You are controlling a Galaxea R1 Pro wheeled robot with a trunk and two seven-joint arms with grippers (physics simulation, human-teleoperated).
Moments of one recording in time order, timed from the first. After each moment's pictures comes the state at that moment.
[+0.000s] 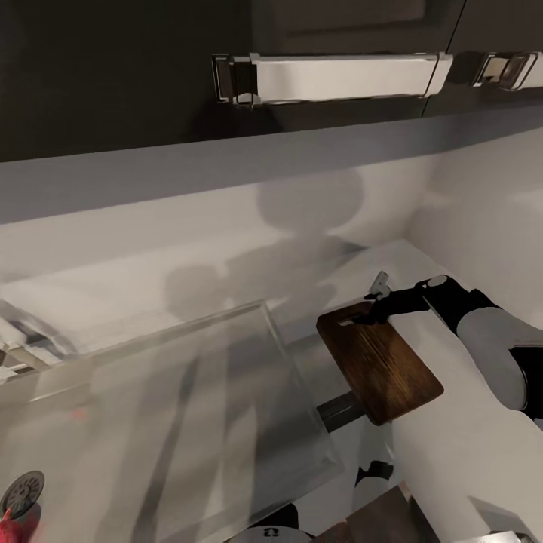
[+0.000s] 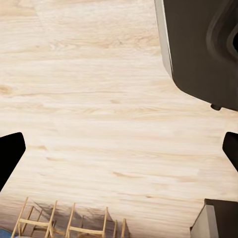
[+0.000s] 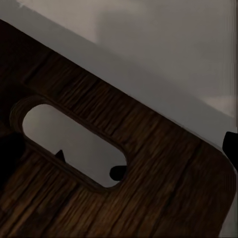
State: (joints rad) left arm 0.07 0.01 0.01 0.07 0.28 -0.13 0.00; right arm -1.40 -0.26 0.09 -0.15 0.54 -0.02 1.01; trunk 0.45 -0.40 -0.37
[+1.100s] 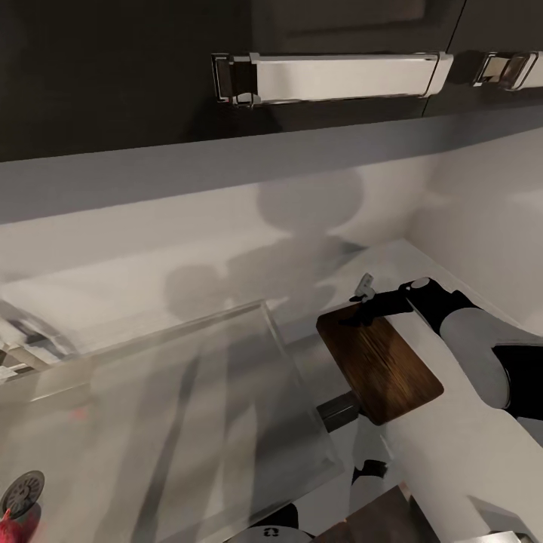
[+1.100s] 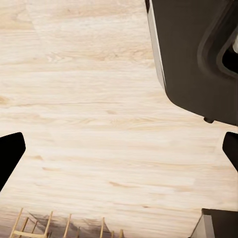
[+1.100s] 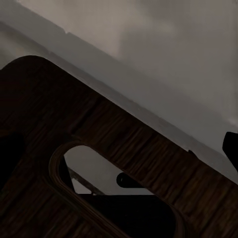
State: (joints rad) left arm 0.07 0.01 0.01 0.03 0.28 -0.13 0.00; right arm -1.40 -0.20 0.08 -0.12 0.54 -0.04 1.00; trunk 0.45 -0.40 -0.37
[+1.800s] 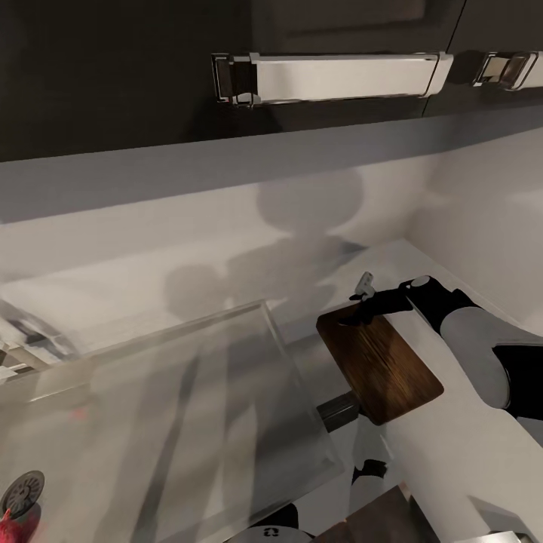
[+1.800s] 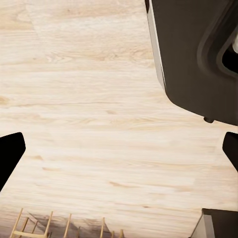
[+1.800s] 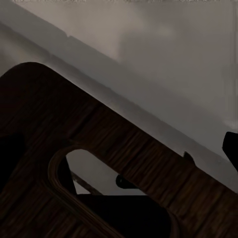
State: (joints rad) left arm 0.07 0.01 0.01 0.03 0.28 -0.13 0.00; right arm -1.40 -0.20 0.08 -0.14 0.54 -0.03 1.01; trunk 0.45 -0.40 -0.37
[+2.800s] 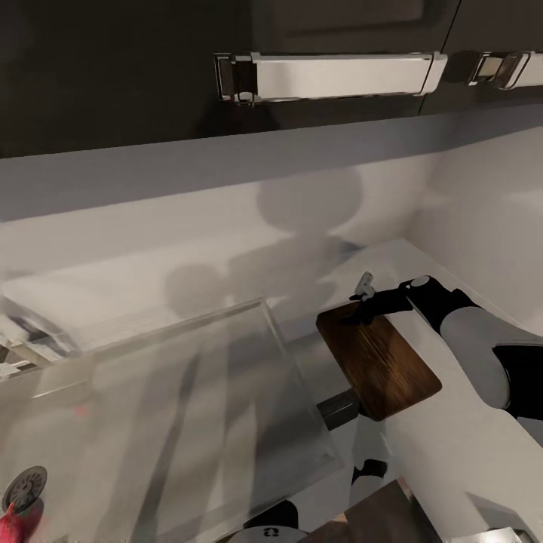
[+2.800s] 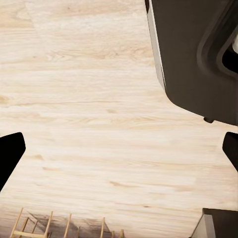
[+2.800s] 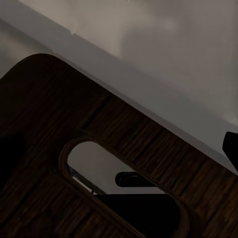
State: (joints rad) left arm 0.07 0.01 0.01 0.03 0.28 -0.13 0.00; right arm -1.40 -0.20 0.08 -0.14 0.55 -0.03 1.01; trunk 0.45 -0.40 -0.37
